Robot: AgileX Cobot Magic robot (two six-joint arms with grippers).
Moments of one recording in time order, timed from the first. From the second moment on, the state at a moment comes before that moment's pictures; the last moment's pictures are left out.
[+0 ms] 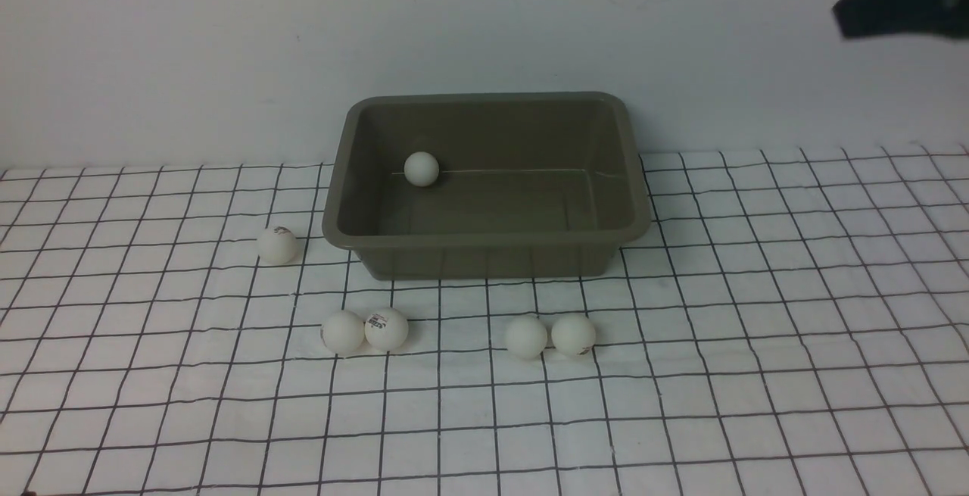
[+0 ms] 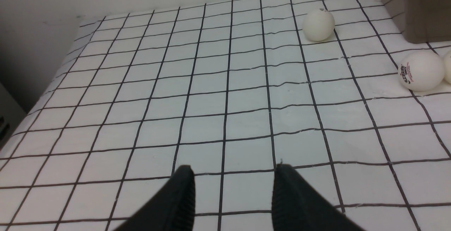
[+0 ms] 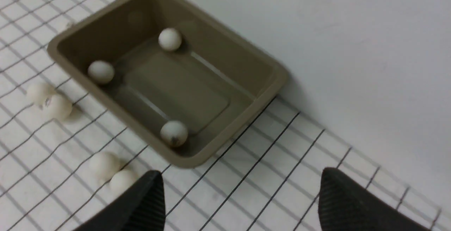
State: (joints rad) right arm 0.06 1.51 -1.41 0.55 1.20 -0.88; left arm 0.12 -0.01 0.03 0.02 0.38 0.08
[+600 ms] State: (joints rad) right arm 0.45 1.50 -0.88 0.70 0.38 -0.81; left arm 0.12 -0.01 0.03 0.02 0.38 0.08
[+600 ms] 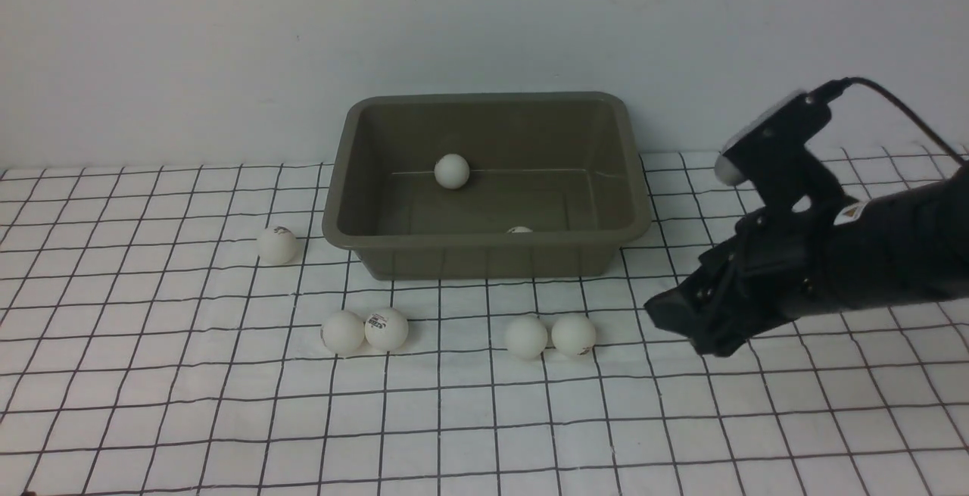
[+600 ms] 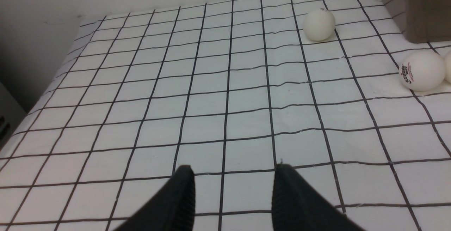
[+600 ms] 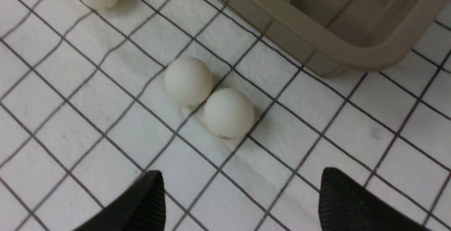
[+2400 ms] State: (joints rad) right arm 0.45 1.82 -0.90 1.74 0.30 -1.35; left arm 0.12 -0.01 0.03 0.02 0.38 0.08
